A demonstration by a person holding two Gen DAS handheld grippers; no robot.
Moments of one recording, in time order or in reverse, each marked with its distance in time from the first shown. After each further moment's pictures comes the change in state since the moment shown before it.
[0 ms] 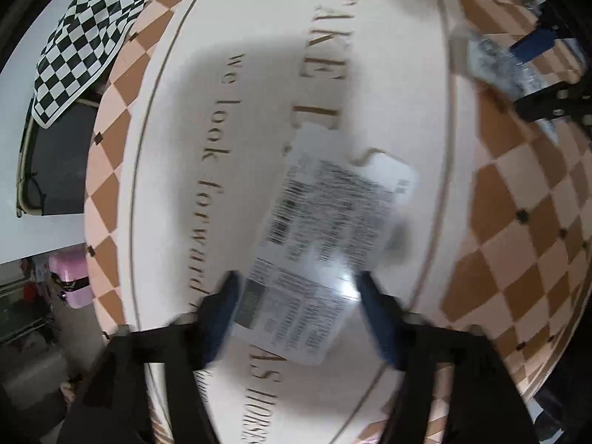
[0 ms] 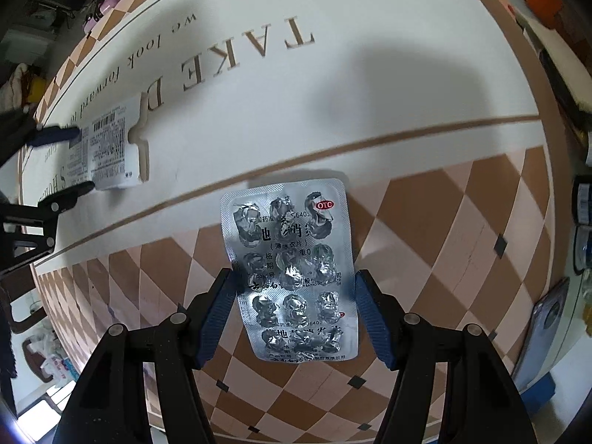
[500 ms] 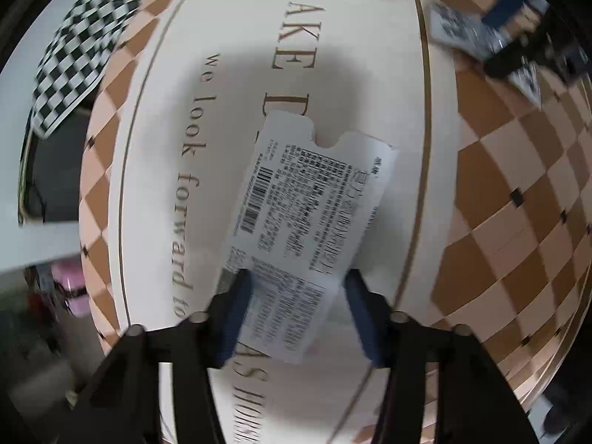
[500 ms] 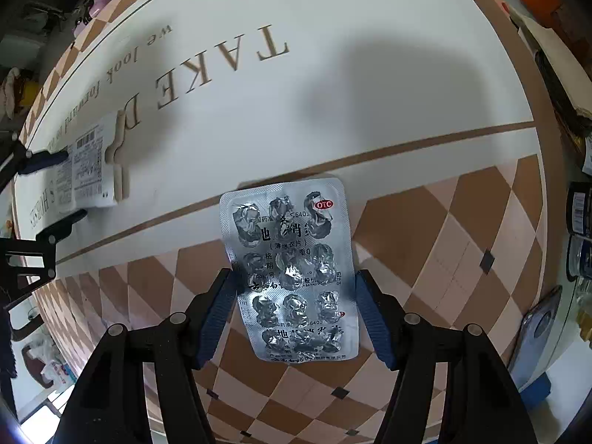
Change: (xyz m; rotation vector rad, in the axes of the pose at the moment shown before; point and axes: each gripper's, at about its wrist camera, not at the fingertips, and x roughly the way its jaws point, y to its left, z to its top) left arm 0.002 -0.009 -0.019 0.007 -0.056 0.007; right arm -0.002 0.002 -0.002 0.022 0.014 -0.016
